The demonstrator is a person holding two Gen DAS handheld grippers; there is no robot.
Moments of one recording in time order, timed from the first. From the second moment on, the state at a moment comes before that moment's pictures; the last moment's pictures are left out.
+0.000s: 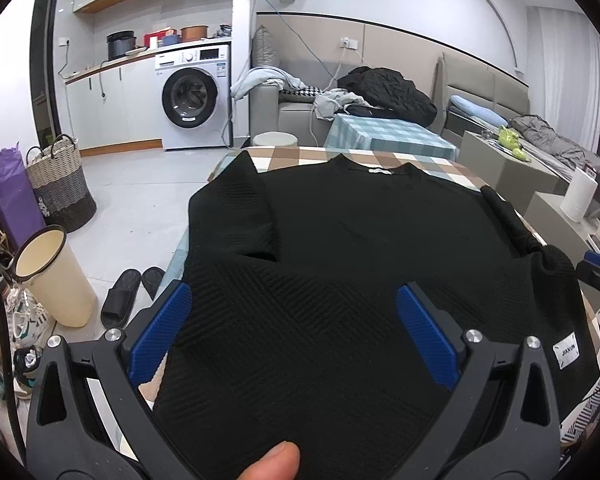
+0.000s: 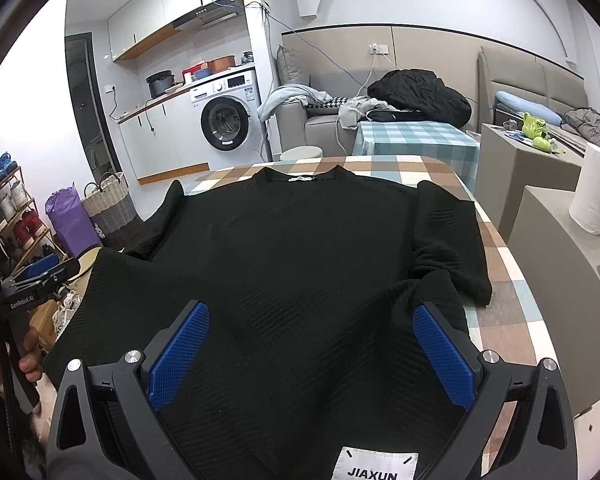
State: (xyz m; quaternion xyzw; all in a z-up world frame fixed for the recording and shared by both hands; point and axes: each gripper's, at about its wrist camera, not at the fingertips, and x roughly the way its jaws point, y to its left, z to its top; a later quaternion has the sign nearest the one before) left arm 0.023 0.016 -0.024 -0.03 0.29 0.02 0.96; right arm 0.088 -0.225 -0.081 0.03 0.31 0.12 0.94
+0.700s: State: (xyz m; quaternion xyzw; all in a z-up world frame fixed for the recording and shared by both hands) left arm 0.036 0.040 -0.034 -0.04 0.29 0.04 0.96; right arm 0.122 -0.302 -0.089 0.13 0.35 0.07 0.93
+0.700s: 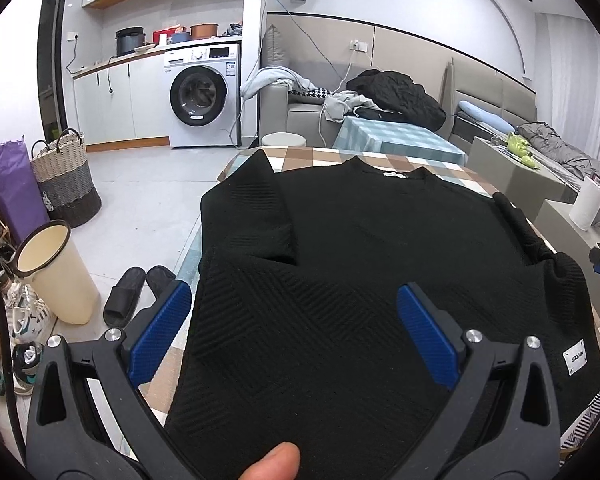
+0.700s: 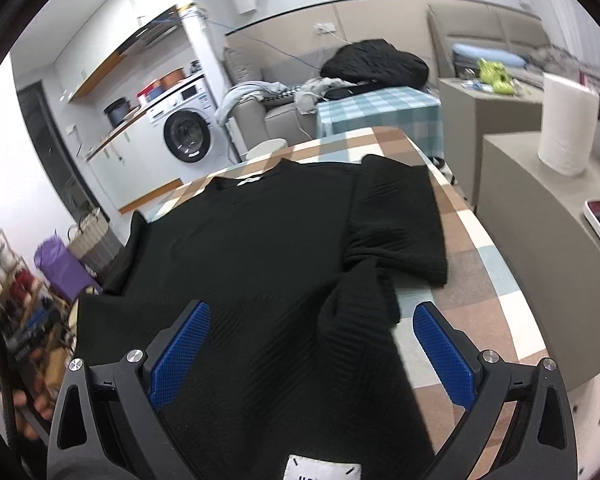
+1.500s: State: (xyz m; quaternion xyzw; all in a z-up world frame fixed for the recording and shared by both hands) left arm 0.120 0.065 -0.037 -0.05 0.31 0.06 0.95; right arm 0.218 -0.393 -0.147 0.21 0.45 -0.05 0.86
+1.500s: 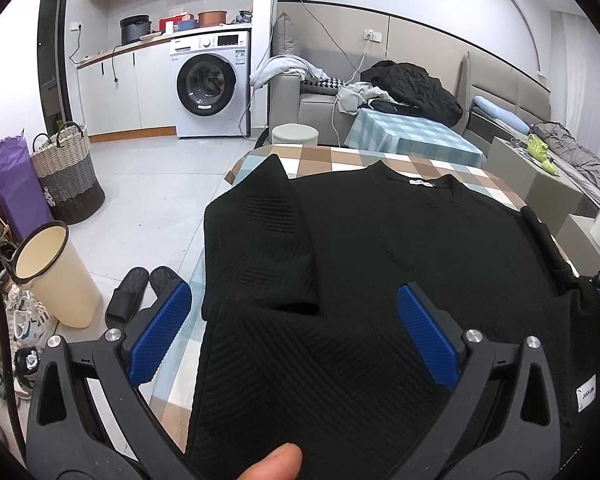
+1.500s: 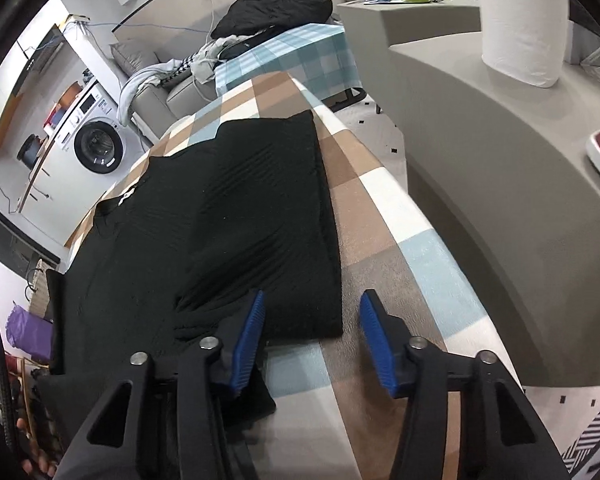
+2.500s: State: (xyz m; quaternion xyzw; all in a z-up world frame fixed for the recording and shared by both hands) left arm 0.149 0.069 -0.047 -0.07 0.32 0.05 0.94; right arm 0.267 -0.230 -0.058 0.10 0.38 0.22 0.89
